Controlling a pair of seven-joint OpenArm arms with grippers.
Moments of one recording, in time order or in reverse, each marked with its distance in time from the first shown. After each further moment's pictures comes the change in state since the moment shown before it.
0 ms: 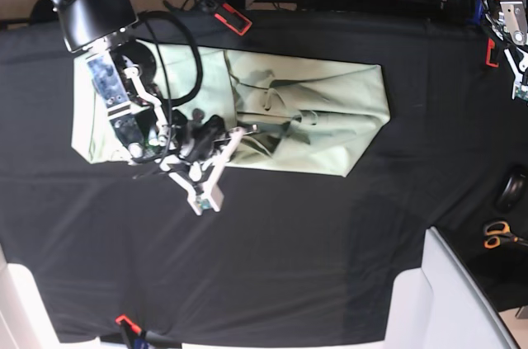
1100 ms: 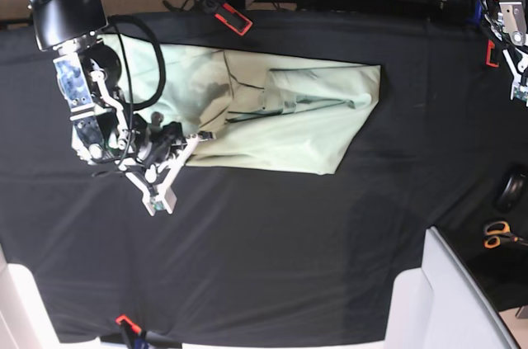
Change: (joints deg) left arm -0.2 0.0 0.4 0.0 0.0 0.0 0.0; right arm -1.0 4.7 5.5 0.3 0.0 0.0 -0.9
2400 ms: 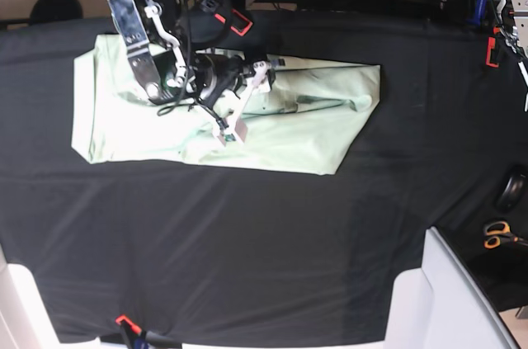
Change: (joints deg) left arm -2.4 -4.6 0.0 -3.1 0.3 0.0 0.2; right arm -12.1 -11.5 -3.3 7.0 -0.8 -0.2 -10.4
